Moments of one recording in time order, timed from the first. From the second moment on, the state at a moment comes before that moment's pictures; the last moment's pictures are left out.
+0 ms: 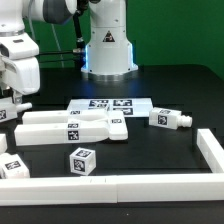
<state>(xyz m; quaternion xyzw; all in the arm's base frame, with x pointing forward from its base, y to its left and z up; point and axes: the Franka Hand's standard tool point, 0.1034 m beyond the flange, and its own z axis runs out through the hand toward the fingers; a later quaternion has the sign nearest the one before) 0.307 -0.250 0.024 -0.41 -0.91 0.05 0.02</state>
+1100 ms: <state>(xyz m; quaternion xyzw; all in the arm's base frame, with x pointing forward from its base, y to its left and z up) 0.314 -0.241 0.026 -0.43 -0.90 0.05 0.01</state>
